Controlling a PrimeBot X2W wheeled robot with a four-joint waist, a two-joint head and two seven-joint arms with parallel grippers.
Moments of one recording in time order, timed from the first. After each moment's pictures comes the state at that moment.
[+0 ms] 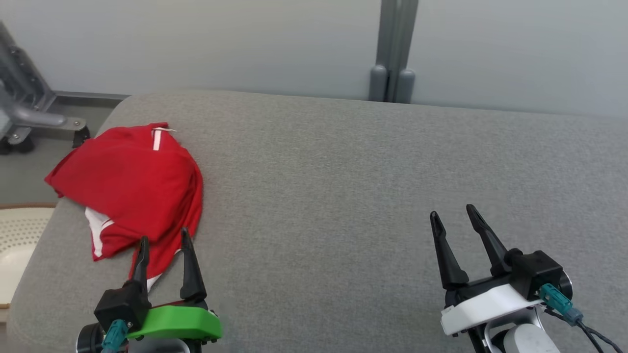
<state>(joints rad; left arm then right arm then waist) -0.01 0.05 -0.15 0.14 -0.33 0.15 -0.26 -0.02 -0.05 0.14 0.11 0.18 0.13 -0.26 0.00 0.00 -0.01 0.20</state>
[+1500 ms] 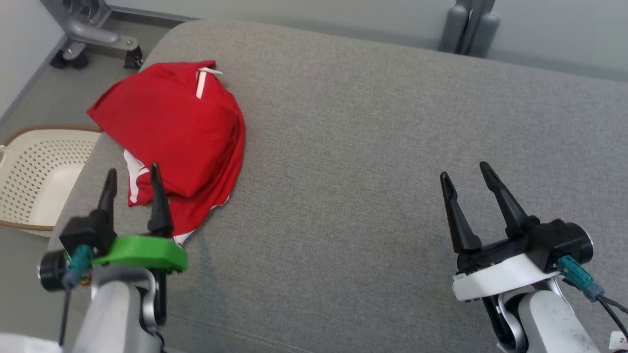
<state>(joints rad) -0.27 0.08 -0.04 0.33 -0.26 0.03 -0.26 -0.11 -0.10 0.14 0.05 0.15 0.13 -0.26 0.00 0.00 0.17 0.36</state>
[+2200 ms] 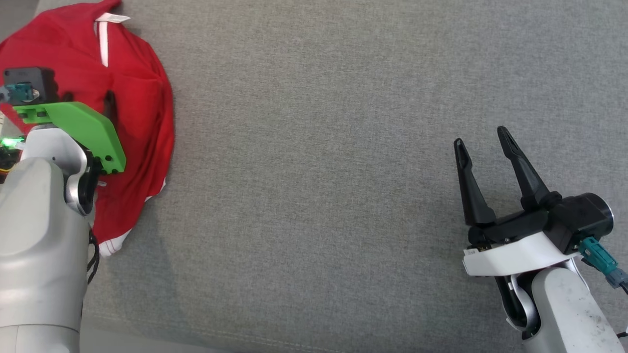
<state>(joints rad) -0.81 0.26 -0.09 0.76 -0.29 -0.06 0.23 -0.17 -0.13 0.12 -0.03 0.15 0.13 -0.26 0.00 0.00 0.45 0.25</state>
